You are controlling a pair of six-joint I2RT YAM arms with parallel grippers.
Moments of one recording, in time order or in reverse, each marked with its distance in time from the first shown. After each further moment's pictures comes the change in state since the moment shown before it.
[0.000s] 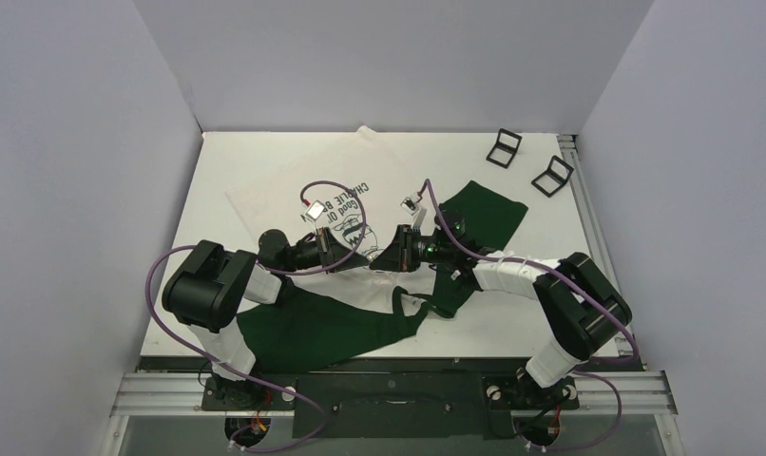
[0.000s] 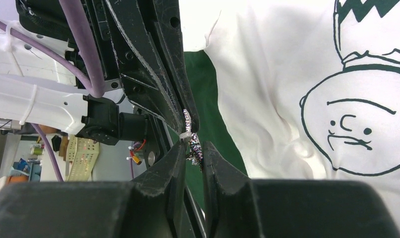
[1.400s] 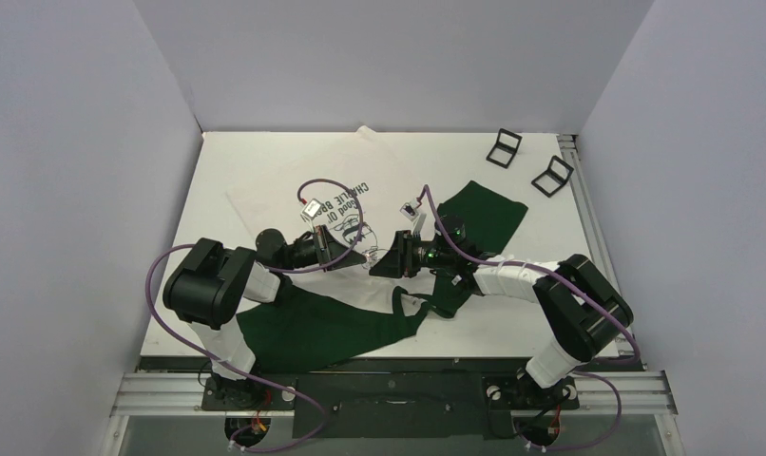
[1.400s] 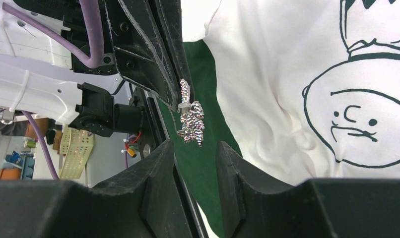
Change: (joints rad) left arm 0.027 0.021 0.007 0.038 0.019 -0.057; right arm 0.017 -0.011 -0.040 0.026 -0.006 -0.025
